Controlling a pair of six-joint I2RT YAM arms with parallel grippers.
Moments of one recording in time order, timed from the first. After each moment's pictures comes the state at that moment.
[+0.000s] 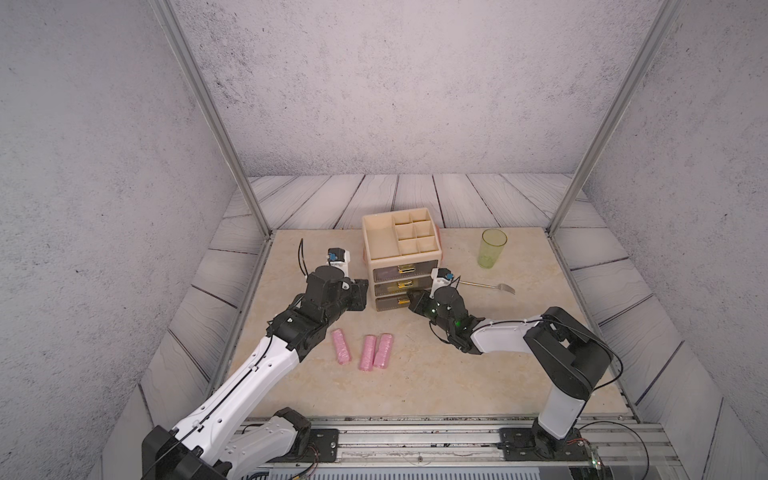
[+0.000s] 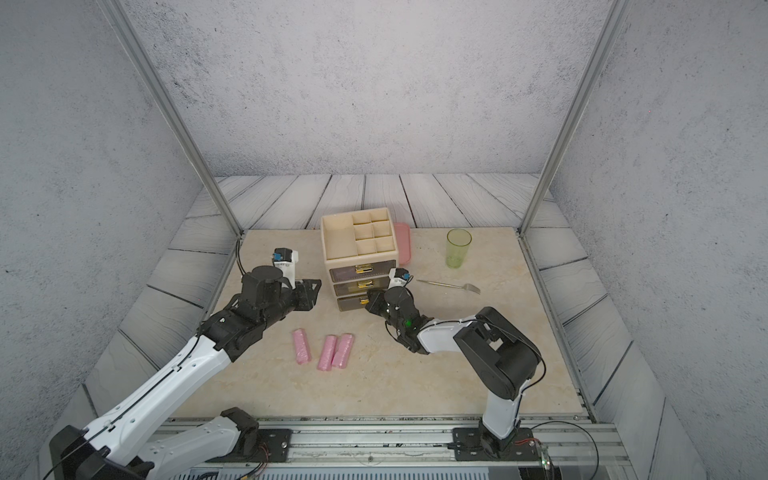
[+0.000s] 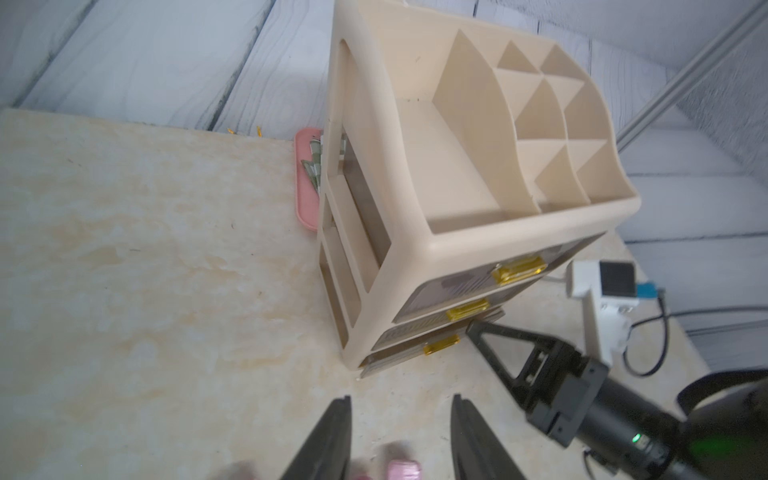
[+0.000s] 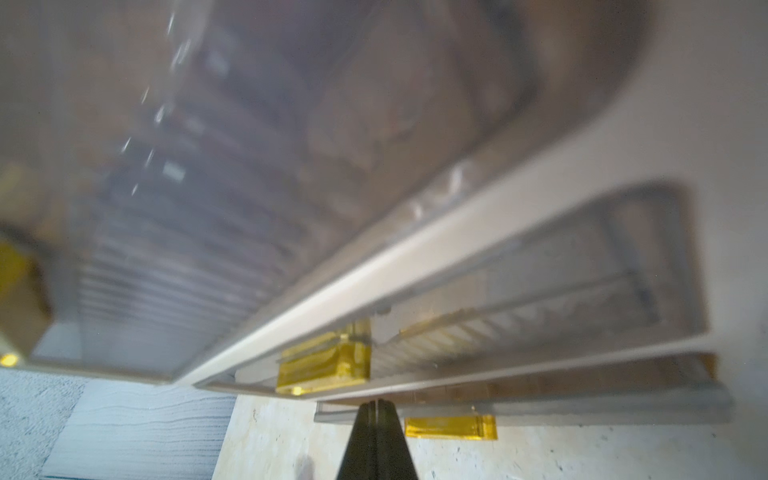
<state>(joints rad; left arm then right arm) -0.53 1.07 0.97 -0.39 -0.09 -0.40 0.76 1.77 0.78 0.66 0.07 0.93</state>
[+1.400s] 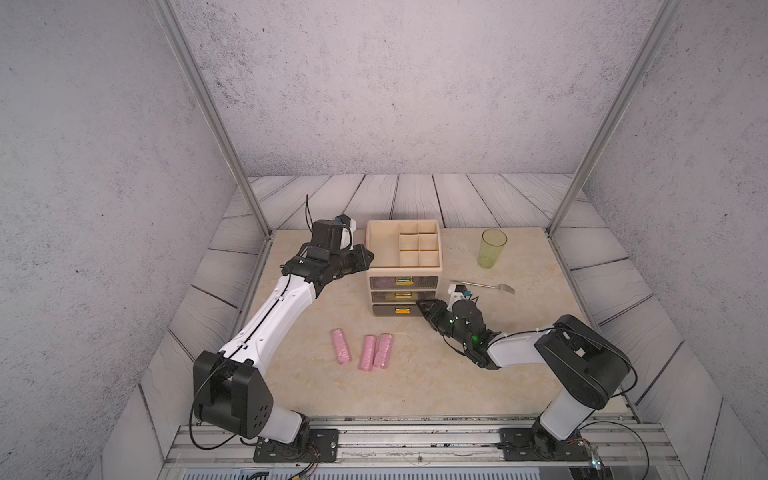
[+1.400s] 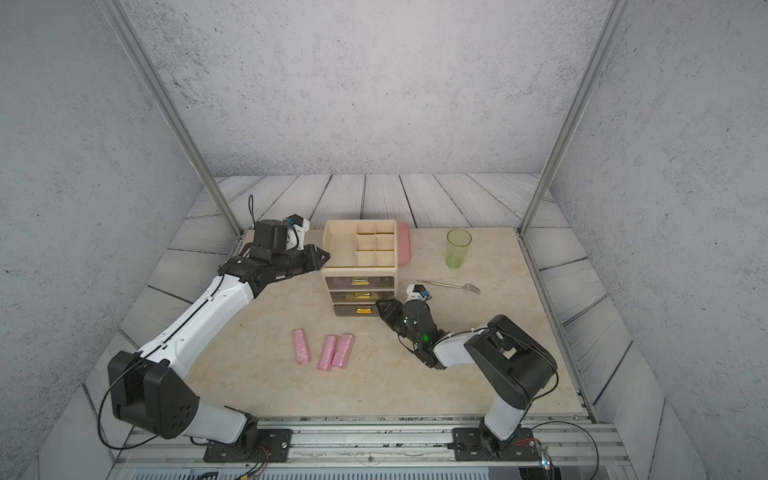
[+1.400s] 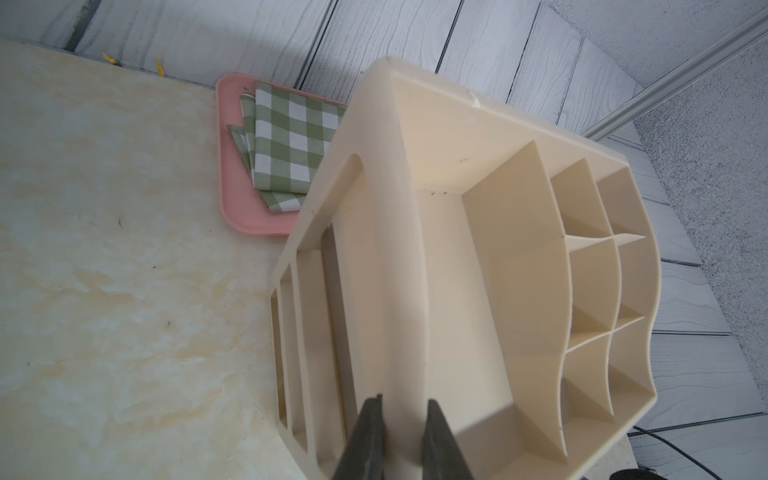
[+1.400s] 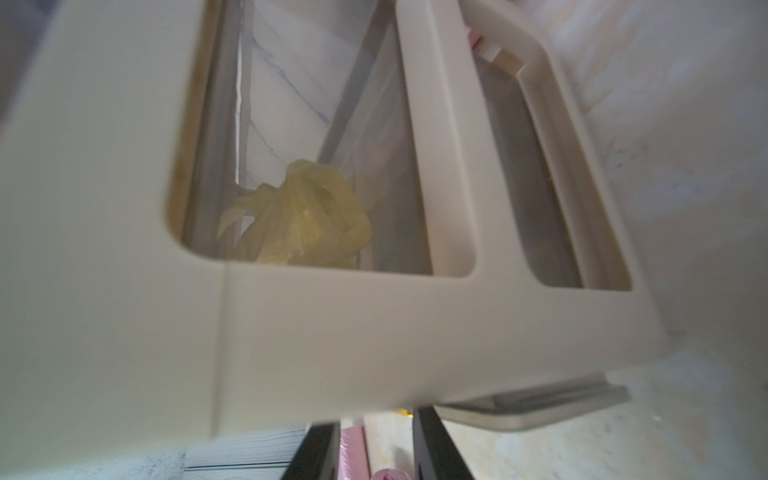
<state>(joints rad) -0.33 1.46 1.33 -0.49 0.30 -0.46 0.71 1.70 0.58 0.82 -0.06 1.27</state>
